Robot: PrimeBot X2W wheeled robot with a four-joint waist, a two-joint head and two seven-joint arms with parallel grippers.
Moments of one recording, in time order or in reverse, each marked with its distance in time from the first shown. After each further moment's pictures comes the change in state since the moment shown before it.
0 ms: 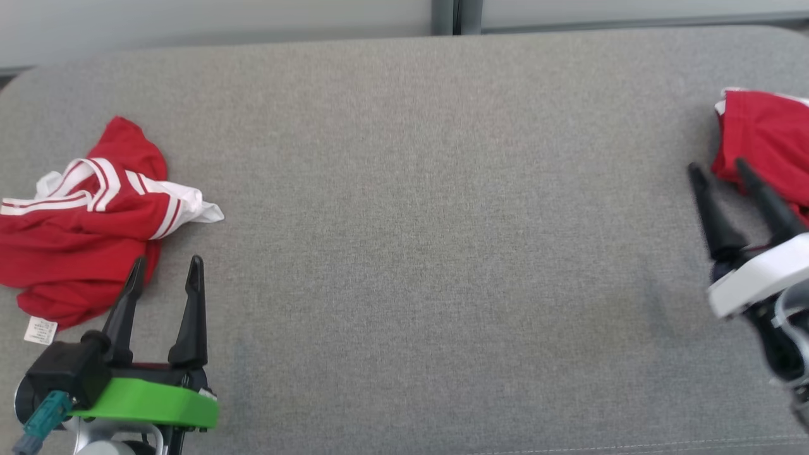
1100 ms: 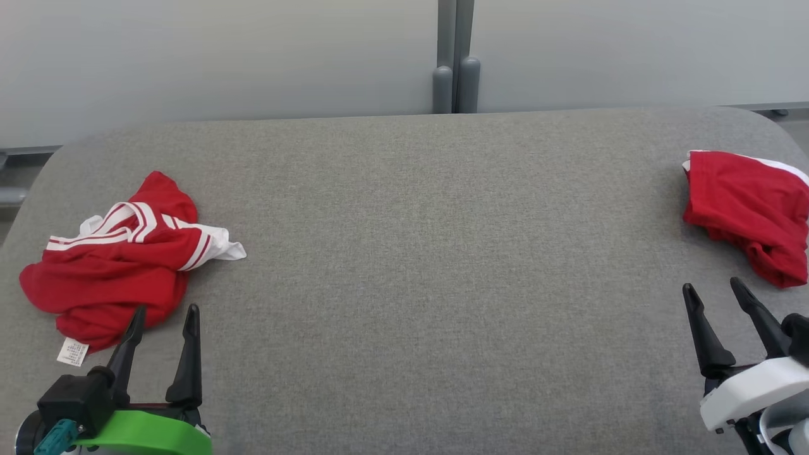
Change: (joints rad) left arm 0.086 0.005 0.016 0.102 0.008 -0.007 -0.008; right arm 0.333 0.110 -0.040 -0.022 -0.207 -0.060 -0.110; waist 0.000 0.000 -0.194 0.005
